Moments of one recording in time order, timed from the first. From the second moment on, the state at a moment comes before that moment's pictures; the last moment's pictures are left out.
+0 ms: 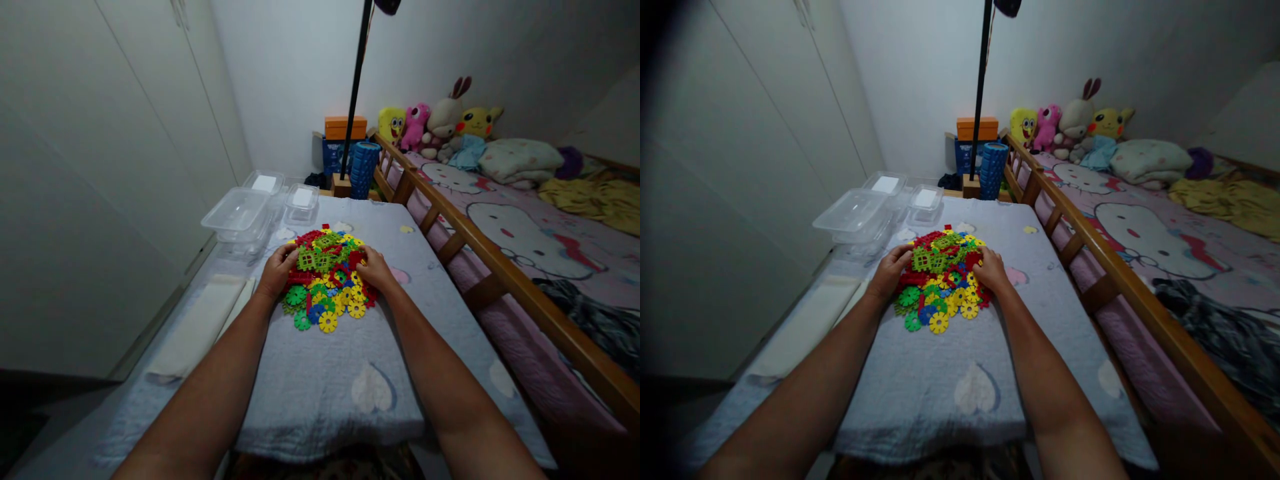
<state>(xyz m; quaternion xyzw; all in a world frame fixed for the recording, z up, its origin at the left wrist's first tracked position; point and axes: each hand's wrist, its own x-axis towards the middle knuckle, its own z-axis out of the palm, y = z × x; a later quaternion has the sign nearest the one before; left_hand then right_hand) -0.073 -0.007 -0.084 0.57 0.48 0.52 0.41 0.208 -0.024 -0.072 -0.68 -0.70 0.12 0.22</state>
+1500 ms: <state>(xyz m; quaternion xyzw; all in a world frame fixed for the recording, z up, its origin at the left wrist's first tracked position) -0.075 -0.004 -0.087 0.61 0.49 0.49 0.38 0.153 0.014 -0.025 -0.57 -0.59 0.18 0.55</state>
